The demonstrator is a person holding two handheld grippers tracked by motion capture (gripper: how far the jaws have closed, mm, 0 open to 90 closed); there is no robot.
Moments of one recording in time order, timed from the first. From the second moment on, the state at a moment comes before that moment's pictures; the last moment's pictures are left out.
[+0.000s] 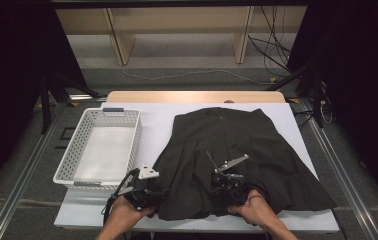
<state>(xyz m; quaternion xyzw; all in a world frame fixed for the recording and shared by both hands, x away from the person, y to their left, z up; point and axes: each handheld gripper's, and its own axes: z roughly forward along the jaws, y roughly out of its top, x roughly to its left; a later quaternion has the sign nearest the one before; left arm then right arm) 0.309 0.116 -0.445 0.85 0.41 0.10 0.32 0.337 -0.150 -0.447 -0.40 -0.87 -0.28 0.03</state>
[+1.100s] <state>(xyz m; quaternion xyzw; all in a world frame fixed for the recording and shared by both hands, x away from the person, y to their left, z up) 0.312 0.126 -0.448 0.85 0.44 0.11 0.28 0.355 -0.178 -0.419 -0.42 -0.84 -0.34 -0.07</state>
